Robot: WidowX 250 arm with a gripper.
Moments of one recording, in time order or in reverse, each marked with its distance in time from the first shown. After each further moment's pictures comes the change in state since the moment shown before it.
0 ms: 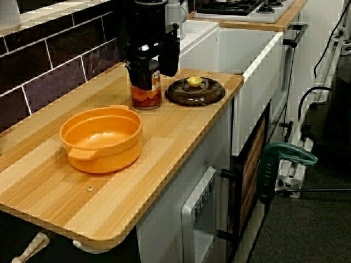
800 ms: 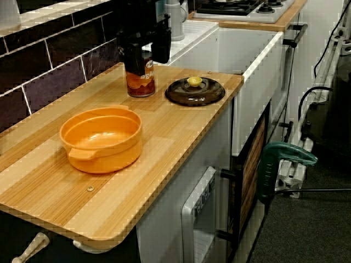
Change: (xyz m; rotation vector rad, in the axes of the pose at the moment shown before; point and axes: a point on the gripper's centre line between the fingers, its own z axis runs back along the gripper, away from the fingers) arm 0.033 -0.024 0.003 -0.017 0.033 -0.012
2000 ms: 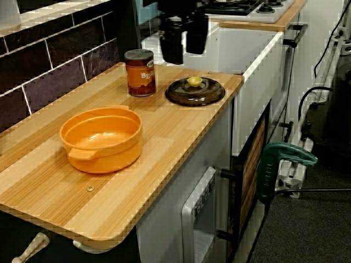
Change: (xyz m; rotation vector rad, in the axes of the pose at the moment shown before) arm -0.057 -0.020 0.024 0.096 0.002 0.052
